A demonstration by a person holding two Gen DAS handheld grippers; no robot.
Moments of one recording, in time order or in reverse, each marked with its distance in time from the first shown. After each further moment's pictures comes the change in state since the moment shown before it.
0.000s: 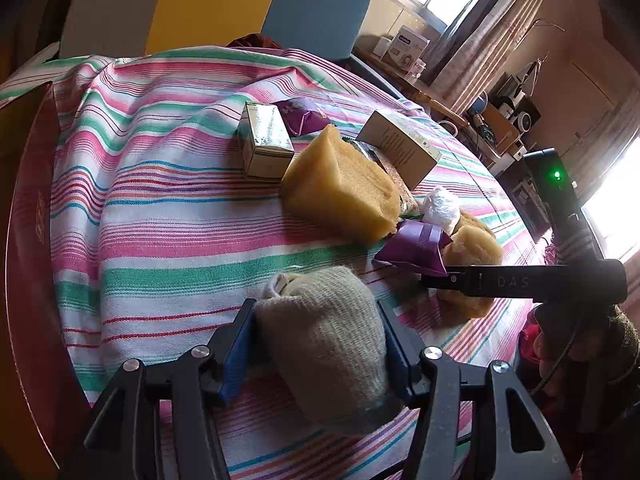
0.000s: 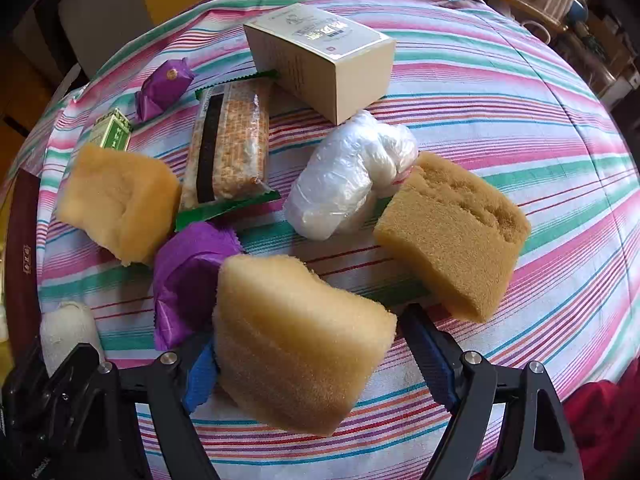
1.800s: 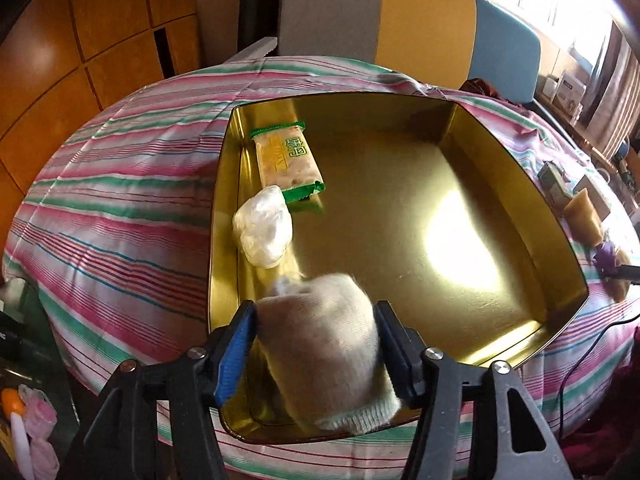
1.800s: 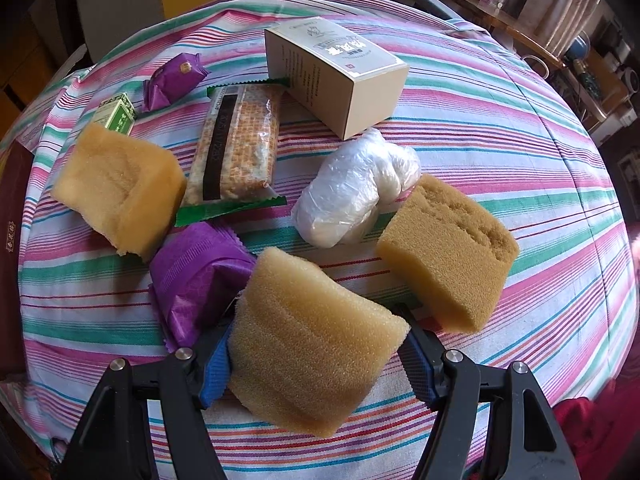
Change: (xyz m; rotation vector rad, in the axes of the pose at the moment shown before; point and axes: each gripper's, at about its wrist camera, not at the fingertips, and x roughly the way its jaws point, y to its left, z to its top) left arm -0.195 0.202 -0.076 -0.211 -0.068 0.572; right arm -0.017 -0.042 0.023 -0.084 -0.054 -0.083
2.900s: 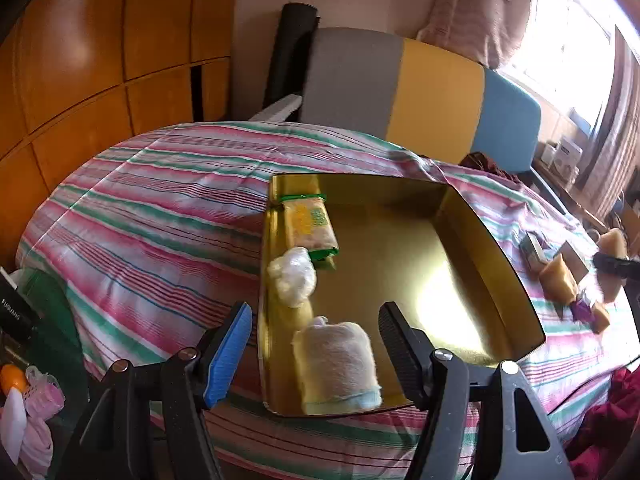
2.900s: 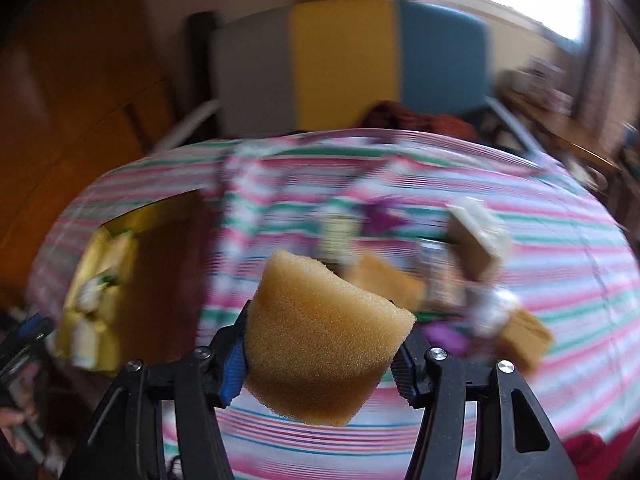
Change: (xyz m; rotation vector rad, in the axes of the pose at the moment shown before) left arm -0.065 0.026 -0.005 -0.122 -0.220 -0.010; right arm -0.161 0.207 -0.056 -0.265 -0.341 0.314
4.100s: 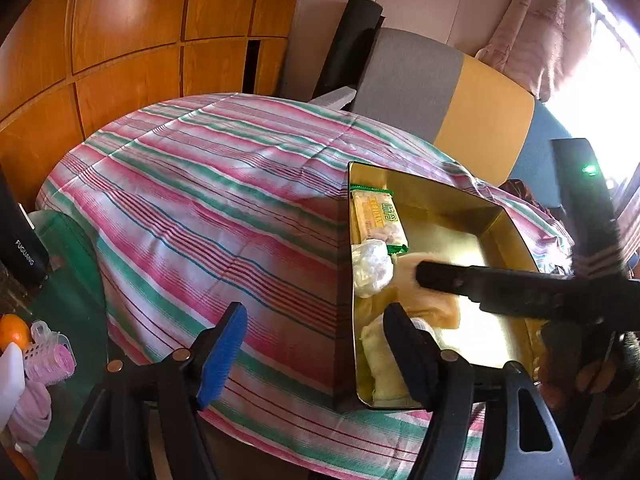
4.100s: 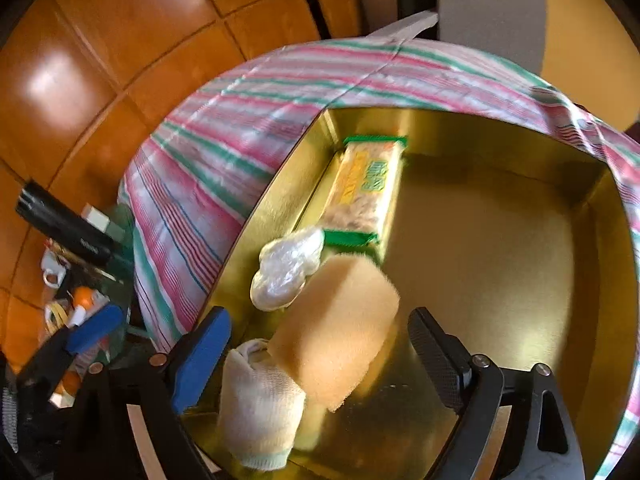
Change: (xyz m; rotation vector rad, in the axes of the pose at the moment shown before) left arm 0.006 0.059 -0.010 -0.167 0.034 0.052; right arm 0.169 0.264 0.015 -0.252 0.239 0.397
